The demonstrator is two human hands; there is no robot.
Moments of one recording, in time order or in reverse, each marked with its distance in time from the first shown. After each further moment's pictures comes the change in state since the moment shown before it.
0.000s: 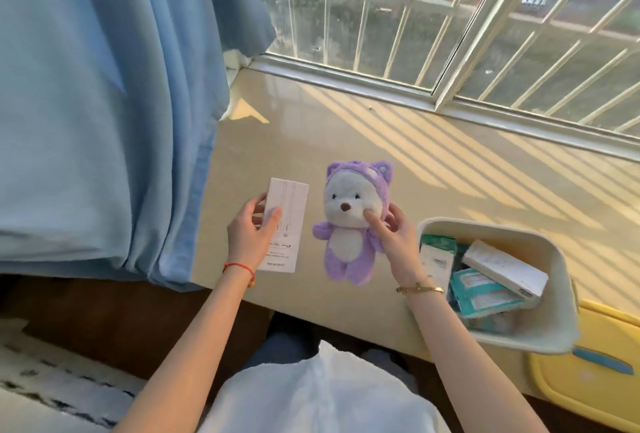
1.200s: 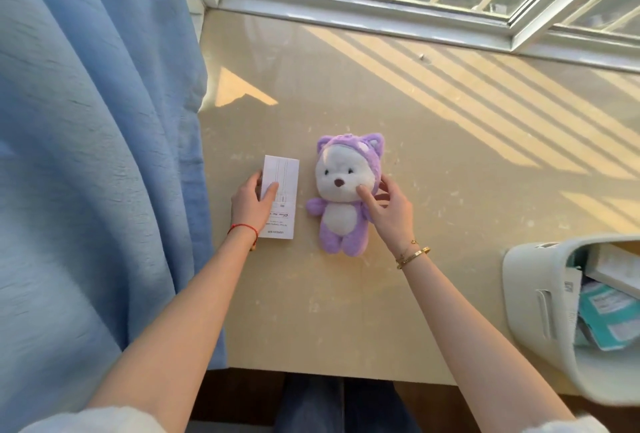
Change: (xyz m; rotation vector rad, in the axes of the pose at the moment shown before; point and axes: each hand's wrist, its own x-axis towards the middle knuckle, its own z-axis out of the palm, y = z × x) left_hand 0.311 -0.183 0.014 0.266 -0.281 -0.114; right_hand 0.222 0.130 0.171 -0.488 0.262 0.094
